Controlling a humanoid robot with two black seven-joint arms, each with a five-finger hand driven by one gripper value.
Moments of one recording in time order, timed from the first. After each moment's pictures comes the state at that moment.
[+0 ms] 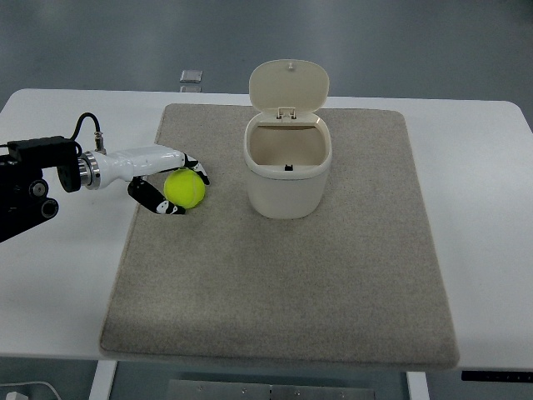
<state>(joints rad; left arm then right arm) -0.95 0.70 -0.19 -1.16 1.43 -0.06 -0.34 0.00 0.00 -0.02 0.21 0.06 -0.09 0.29</state>
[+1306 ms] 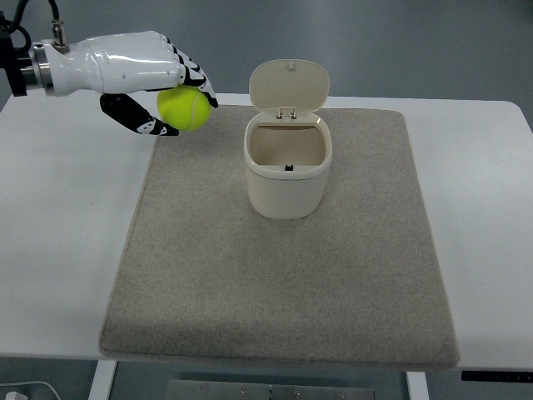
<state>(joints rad) -1.28 0.92 -0.22 -1.44 1.71 0.04 -0.51 0.00 0.00 -0.02 0.21 0.06 -0.09 0.29</state>
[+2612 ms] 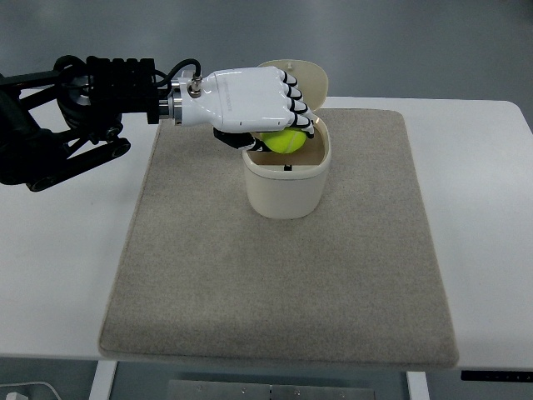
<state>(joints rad) -1.27 0.50 -0.18 -1.19 2.02 0.26 -0.50 0.00 0.00 -0.02 0.21 0.06 -0.09 0.29</state>
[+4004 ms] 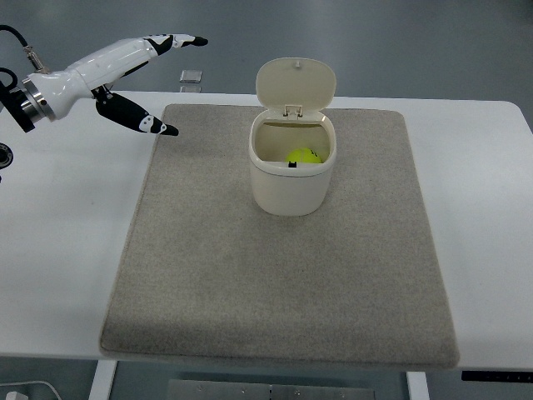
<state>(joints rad) -1.13 0.91 -0.12 -1.36 1.01 0.23 -0.50 0.00 0.00 -0.02 0.21 0.06 -0.09 0.29</state>
